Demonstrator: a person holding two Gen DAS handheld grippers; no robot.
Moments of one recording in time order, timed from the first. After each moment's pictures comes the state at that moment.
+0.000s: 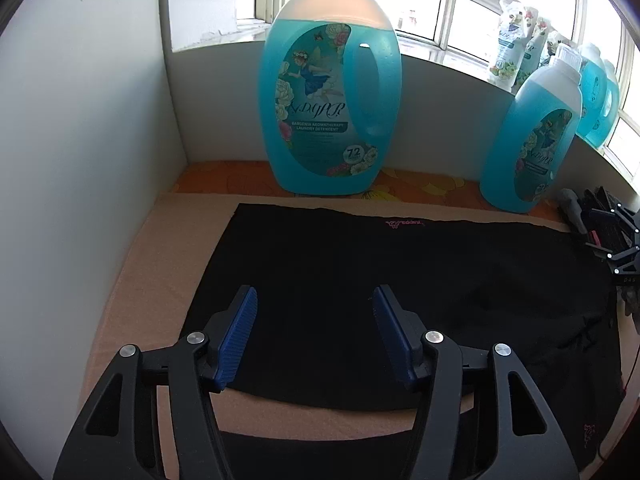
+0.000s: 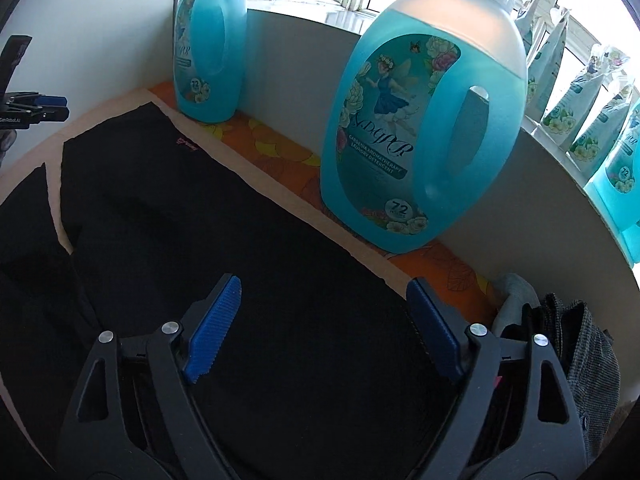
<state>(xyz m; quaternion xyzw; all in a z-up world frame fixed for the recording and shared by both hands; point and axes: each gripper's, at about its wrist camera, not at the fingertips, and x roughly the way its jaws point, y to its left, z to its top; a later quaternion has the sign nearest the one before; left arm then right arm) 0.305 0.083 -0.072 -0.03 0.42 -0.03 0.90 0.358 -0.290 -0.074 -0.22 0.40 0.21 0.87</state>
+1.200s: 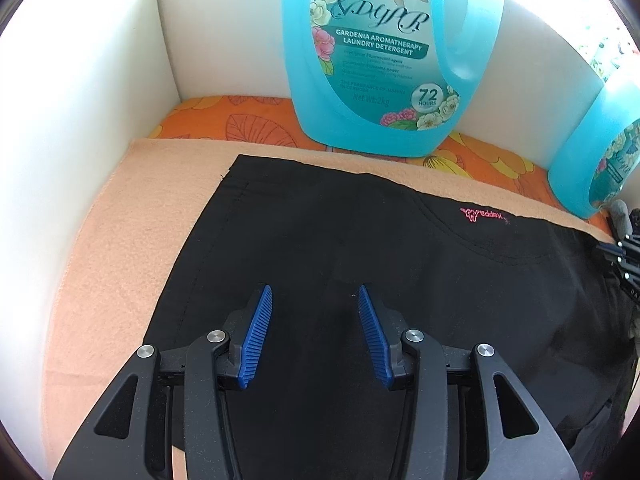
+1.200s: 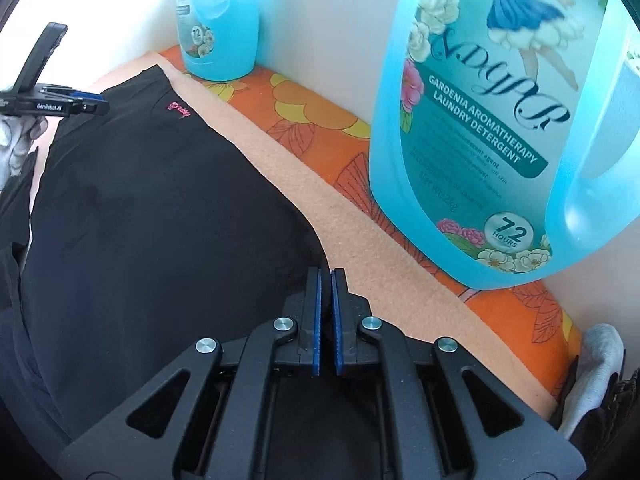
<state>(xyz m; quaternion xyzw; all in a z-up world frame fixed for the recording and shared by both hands) 0.378 0.095 -0.135 -0.06 0.50 0.01 0.86 0.406 -0.256 -0.129 -0.22 0.43 0.28 0.83</state>
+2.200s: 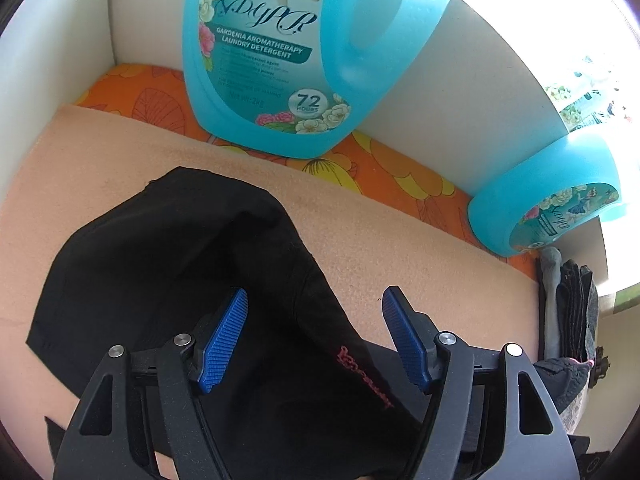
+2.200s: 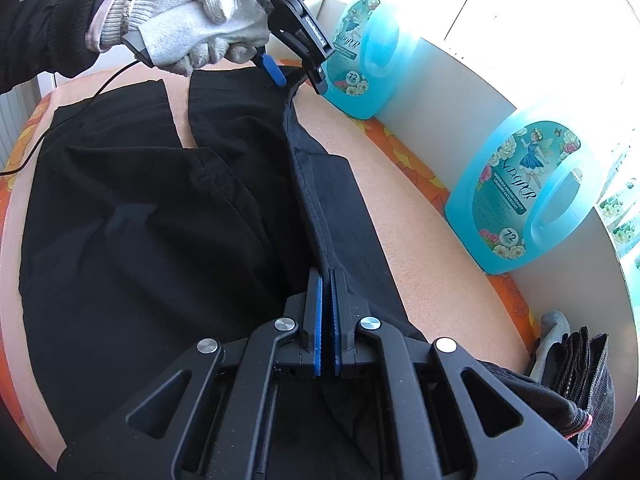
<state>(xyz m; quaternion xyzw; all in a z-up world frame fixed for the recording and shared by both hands) 0.410 0.034 -0.114 -0.20 0.54 -0.04 0.82 0.206 -0.227 -0.085 -0.33 0.33 0.31 0.83</state>
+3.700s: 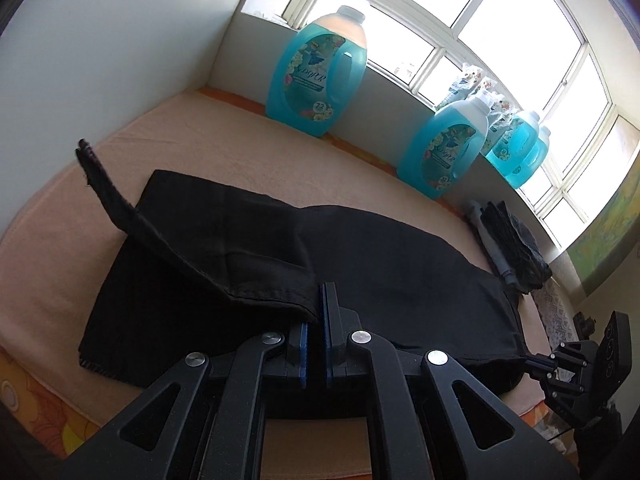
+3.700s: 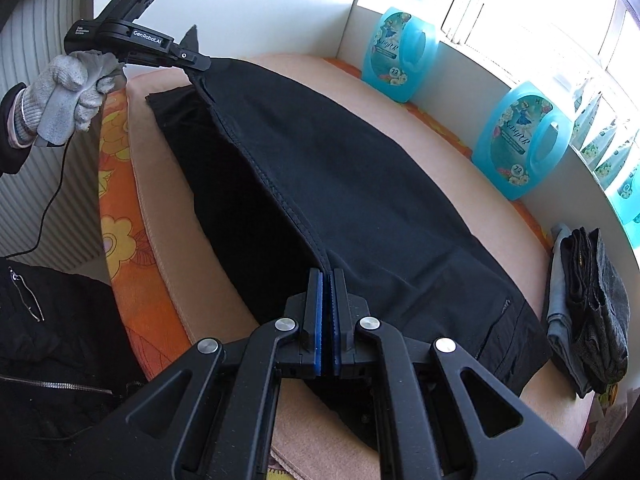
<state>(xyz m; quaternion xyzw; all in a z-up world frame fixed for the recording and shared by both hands) 0.068 0.098 -0.097 -0.22 0.37 -0.10 0.89 0.010 -0.223 -0.087 -0.29 0.38 0.30 0.83</state>
